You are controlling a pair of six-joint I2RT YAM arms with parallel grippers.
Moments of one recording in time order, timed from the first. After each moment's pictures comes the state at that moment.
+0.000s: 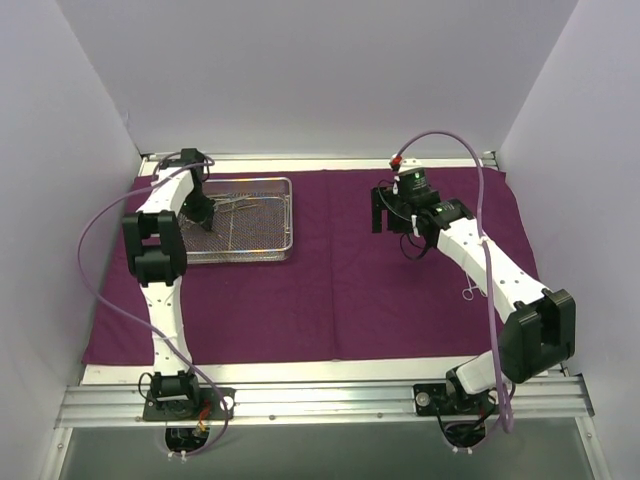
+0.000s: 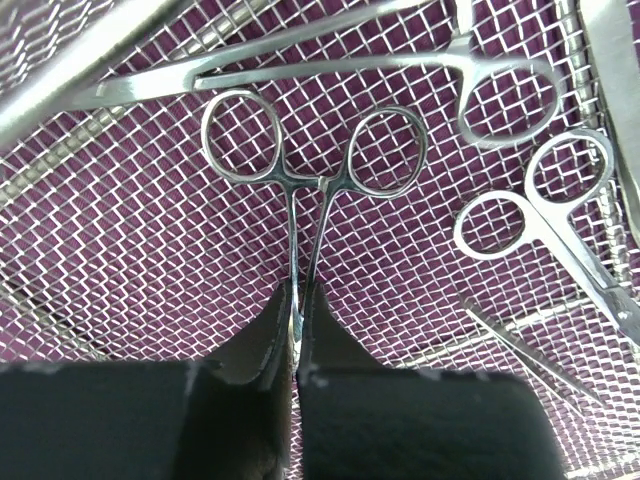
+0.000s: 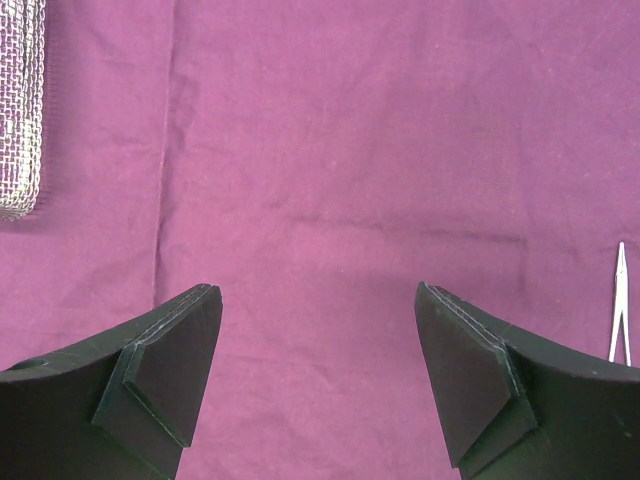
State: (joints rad) left arm 0.00 2.37 2.05 -1.08 -0.25 -1.04; right arm 0.39 1.46 1.24 -0.56 0.15 0.25
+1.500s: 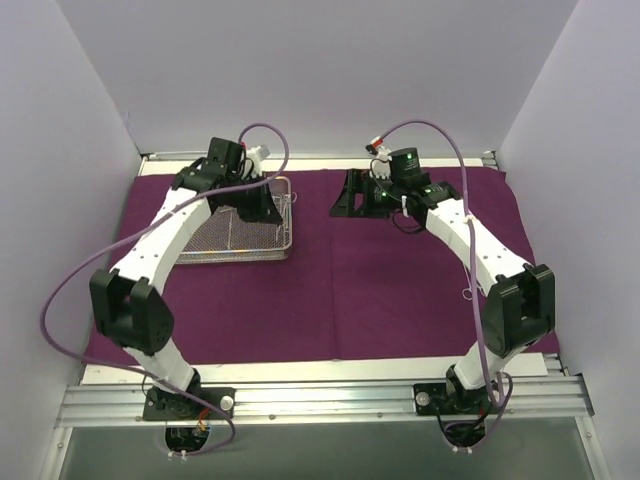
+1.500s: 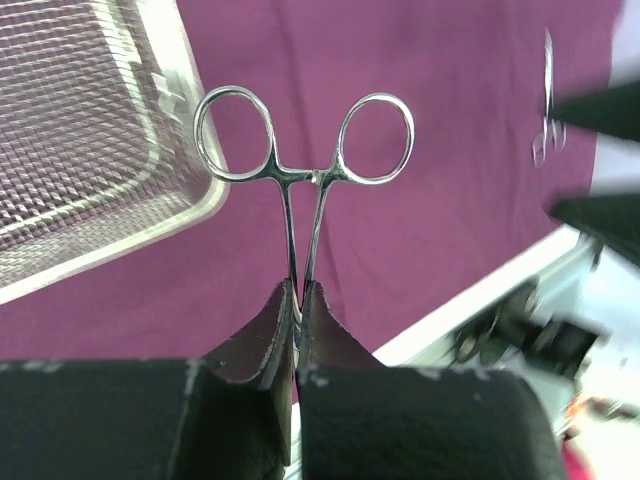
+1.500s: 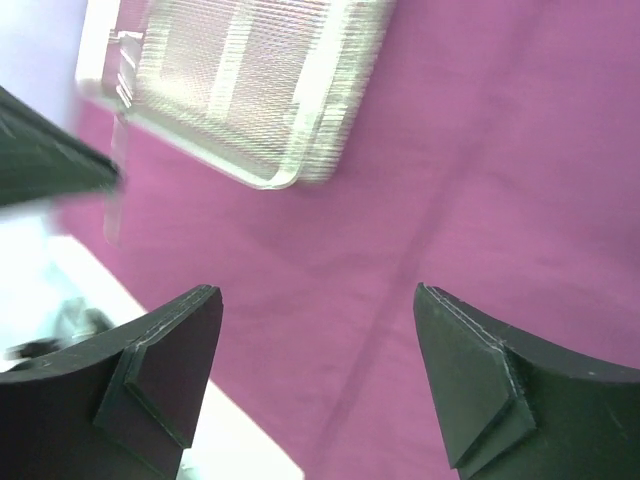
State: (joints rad) left arm -0.32 1.73 1.65 -0.85 0.41 -0.42; right arm 0.39 1.62 1.39 -0.47 -0.41 0.37
